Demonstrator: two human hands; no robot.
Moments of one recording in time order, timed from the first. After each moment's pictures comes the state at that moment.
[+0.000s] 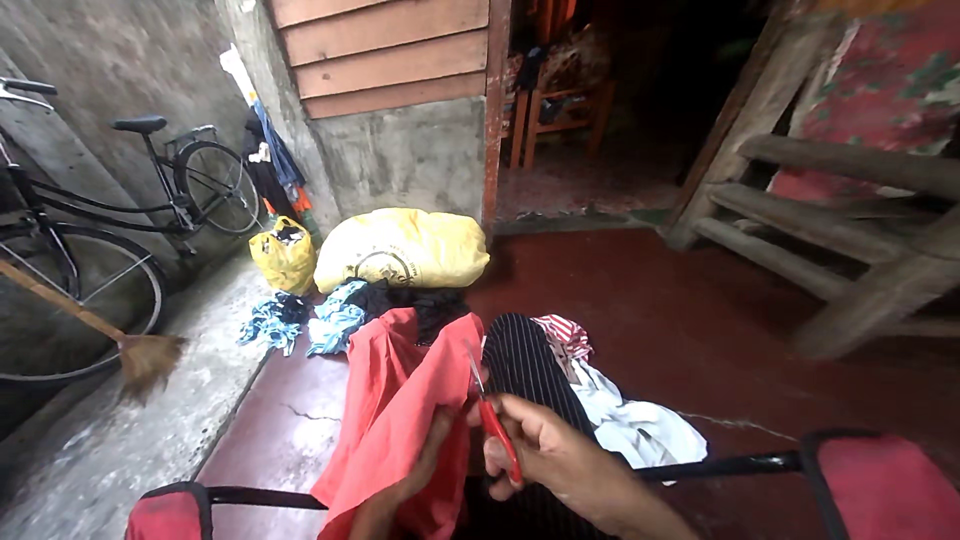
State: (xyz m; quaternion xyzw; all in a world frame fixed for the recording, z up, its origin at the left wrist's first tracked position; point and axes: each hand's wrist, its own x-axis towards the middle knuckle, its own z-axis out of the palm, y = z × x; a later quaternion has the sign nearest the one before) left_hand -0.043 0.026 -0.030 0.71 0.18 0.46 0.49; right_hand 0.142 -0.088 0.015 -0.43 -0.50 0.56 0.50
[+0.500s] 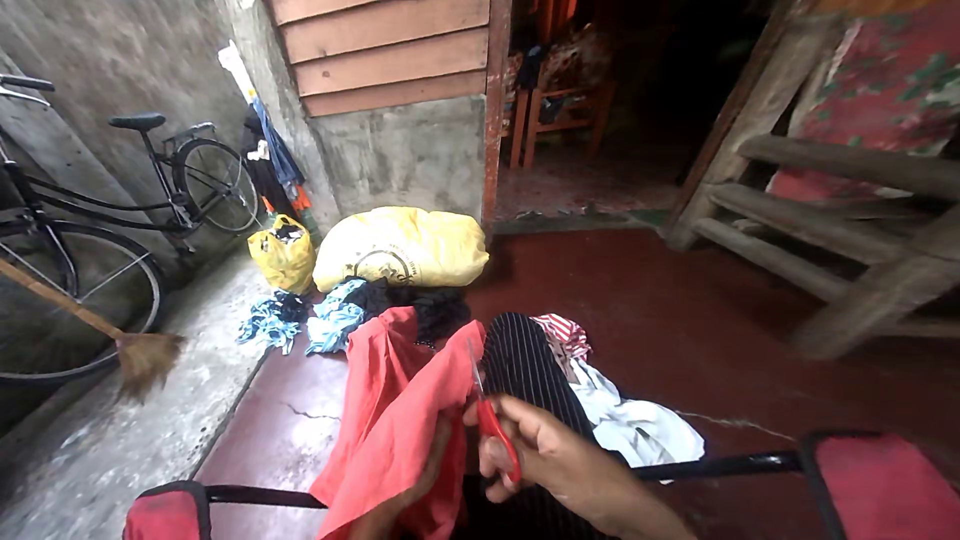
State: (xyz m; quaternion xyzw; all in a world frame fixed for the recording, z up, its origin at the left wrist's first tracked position) left_hand -0.047 0.022 -0.046 0.77 0.19 0.47 0.39; right_hand 0.141 -0.090 0.015 -0.42 -0.49 0.58 0.50
